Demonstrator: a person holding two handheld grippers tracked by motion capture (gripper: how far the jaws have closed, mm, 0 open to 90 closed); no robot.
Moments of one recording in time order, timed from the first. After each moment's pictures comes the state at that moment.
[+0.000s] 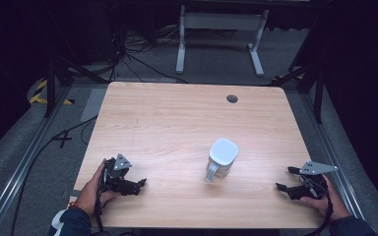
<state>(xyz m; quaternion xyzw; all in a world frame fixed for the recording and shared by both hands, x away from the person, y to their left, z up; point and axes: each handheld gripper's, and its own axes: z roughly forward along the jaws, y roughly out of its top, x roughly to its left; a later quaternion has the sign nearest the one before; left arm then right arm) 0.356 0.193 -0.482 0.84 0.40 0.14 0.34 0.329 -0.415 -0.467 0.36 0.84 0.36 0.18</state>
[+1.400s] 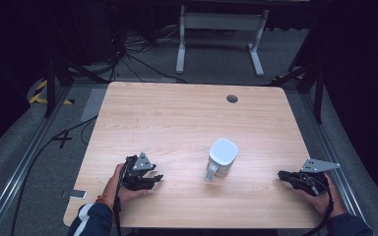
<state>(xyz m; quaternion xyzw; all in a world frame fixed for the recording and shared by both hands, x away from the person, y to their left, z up) 0.357 0.140 -0.459 0.88 0.26 0.12 0.38 0.330 -0.410 -0.453 0.35 0.84 0.38 0.17</state>
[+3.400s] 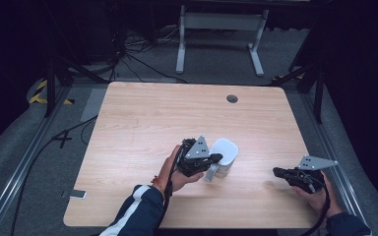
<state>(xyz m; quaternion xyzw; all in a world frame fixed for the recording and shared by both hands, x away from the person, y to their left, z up) 0.367 -0.001 -0.387 0.85 0.12 0.10 0.51 0.333 -0.393 -0.440 0.32 0.84 0.41 0.17</state>
